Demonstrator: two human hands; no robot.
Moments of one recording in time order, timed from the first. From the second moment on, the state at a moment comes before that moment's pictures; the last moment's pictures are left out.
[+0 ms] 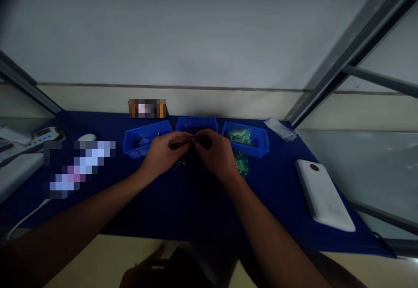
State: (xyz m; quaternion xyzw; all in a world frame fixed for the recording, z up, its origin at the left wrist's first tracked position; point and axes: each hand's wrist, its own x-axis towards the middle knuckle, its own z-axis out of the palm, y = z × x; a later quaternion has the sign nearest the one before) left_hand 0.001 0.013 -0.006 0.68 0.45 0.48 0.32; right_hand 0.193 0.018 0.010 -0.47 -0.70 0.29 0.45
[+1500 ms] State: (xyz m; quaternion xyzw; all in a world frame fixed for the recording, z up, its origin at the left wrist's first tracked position) left_hand -0.012 0.011 0.017 0.81 0.43 0.40 -0.02; right_hand 0.182 0.013 -0.005 -0.26 -0.93 0.11 0.24
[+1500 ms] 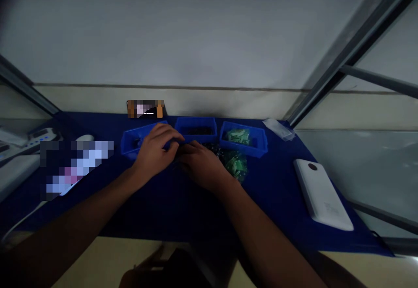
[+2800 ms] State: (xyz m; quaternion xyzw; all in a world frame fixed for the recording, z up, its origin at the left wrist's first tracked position) left_hand 0.003 -0.002 0.006 0.74 0.48 0.40 0.24; right_hand 0.190 0.016 0.013 -0.50 -0.70 0.23 0.46
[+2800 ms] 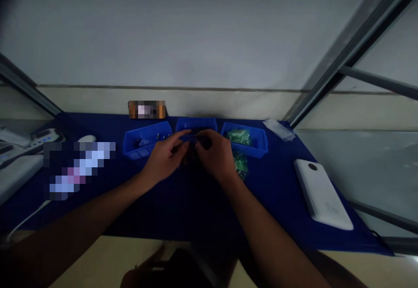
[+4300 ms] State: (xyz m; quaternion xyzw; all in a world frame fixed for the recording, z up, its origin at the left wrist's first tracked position) left_hand 0.000 0.011 -0.002 0.71 0.42 0.48 0.30; right_hand 0.190 0.015 0.010 -0.39 -0.79 0.14 0.45
